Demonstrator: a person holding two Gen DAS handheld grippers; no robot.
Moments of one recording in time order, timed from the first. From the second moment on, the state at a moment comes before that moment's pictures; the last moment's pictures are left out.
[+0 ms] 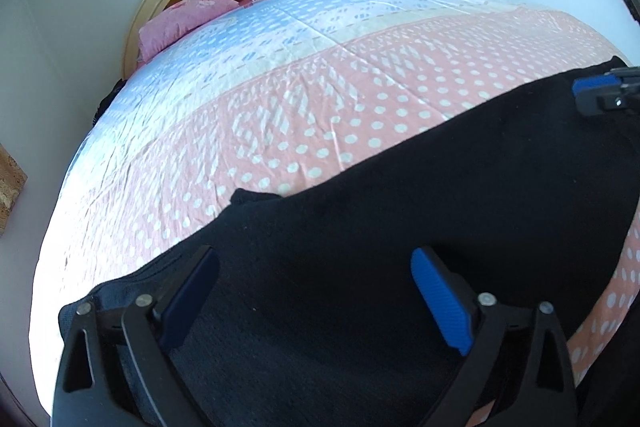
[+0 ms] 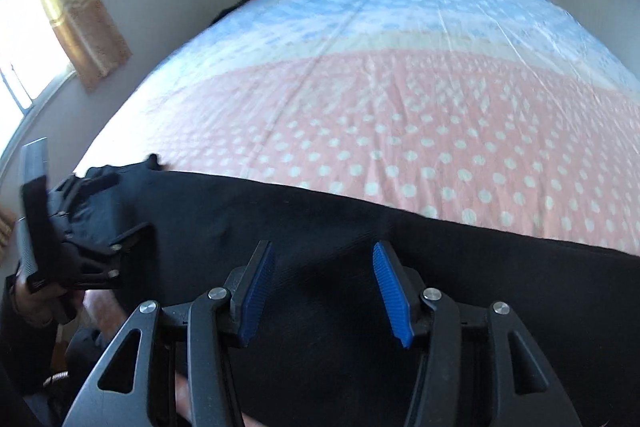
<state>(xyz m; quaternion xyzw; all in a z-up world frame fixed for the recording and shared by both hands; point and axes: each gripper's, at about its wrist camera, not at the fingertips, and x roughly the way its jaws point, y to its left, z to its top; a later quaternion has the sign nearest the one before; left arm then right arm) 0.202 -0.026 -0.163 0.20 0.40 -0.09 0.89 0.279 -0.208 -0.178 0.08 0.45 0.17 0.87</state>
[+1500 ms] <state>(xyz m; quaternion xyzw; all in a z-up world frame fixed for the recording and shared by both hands) 0.182 0.075 -0.172 0.14 0.40 -0.02 0.90 0.389 0.035 -0.178 0.12 0.53 0.36 0.76</state>
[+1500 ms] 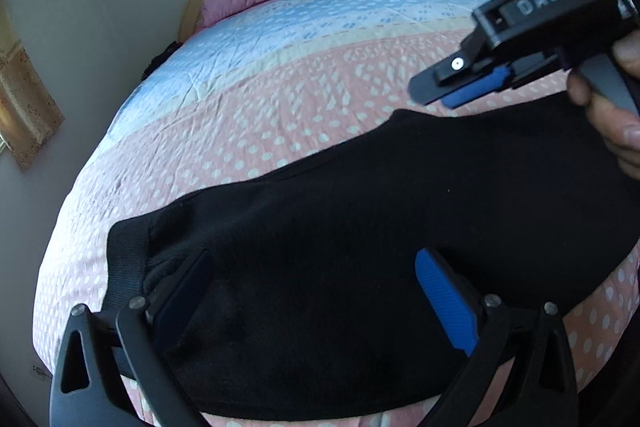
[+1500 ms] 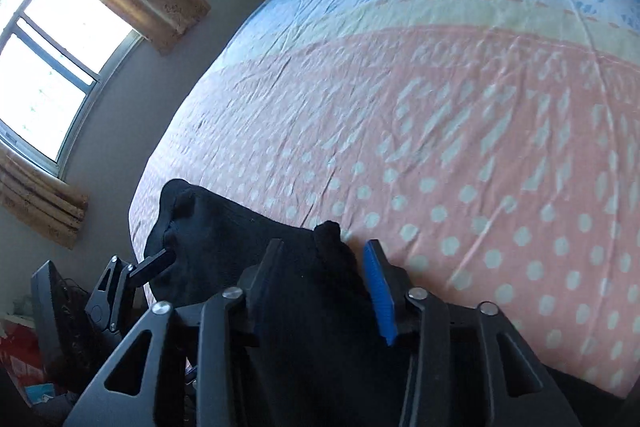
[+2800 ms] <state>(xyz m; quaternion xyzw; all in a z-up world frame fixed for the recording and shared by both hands) 0.188 0.085 -0.175 0.10 0.42 -0.03 0.90 0.214 -0.055 -0.184 -0.12 0.41 0.25 0.87</state>
